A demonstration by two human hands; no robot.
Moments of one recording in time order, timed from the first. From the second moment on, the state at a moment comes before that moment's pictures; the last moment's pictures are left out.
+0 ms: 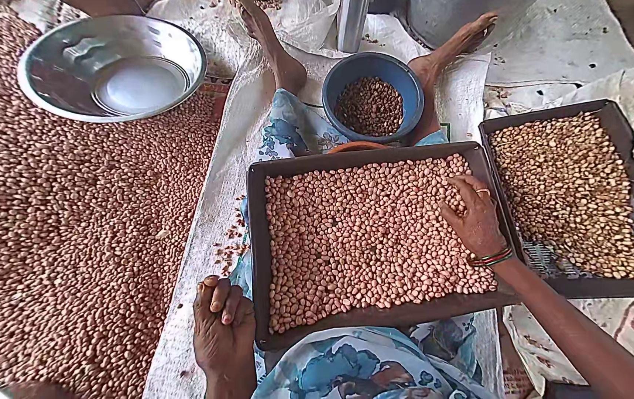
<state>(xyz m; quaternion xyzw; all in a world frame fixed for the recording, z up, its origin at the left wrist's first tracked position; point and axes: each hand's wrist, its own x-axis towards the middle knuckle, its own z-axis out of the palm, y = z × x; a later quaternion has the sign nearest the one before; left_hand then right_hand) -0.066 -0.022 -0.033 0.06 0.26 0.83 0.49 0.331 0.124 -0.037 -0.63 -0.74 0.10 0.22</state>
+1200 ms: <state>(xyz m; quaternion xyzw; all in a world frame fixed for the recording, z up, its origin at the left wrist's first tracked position) -0.074 -0.024 -0.044 0.03 0.21 0.81 0.54 0.313 0.161 0.024 -0.62 -0.66 0.25 0.35</state>
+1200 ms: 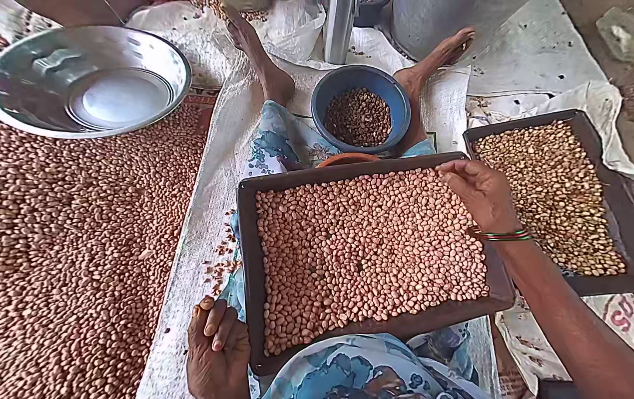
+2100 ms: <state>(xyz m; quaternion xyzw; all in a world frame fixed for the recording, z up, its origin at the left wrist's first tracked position) -0.078 -0.021 -0.031 0.08 0.32 0.76 0.56 0.192 0.091 -0.056 -0.14 -0.93 0.34 0.10</state>
